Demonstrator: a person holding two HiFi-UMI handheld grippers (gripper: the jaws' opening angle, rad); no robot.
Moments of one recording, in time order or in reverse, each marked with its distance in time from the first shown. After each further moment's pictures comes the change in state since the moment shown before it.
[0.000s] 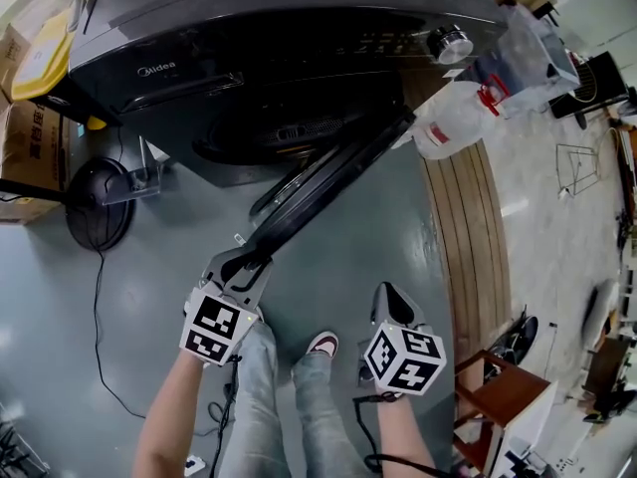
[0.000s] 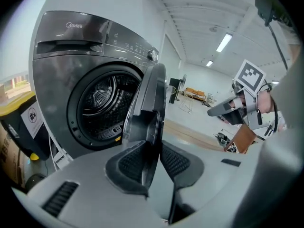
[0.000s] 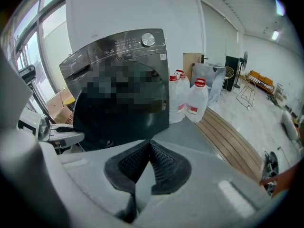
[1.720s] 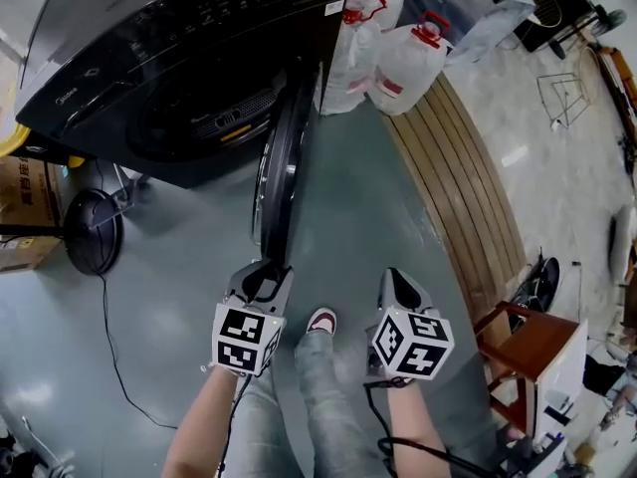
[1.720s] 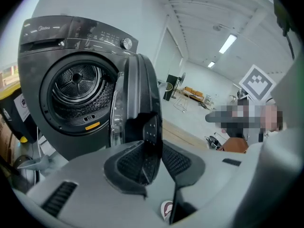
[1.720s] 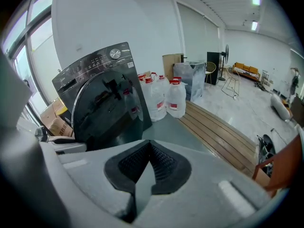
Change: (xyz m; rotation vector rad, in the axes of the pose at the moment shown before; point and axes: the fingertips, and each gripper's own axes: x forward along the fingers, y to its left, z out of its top) left arm 0.039 -0.173 -0.015 -0.079 0.076 -0.045; right arm -0.067 -0.129 -0.060 0.147 -0.048 -0.058
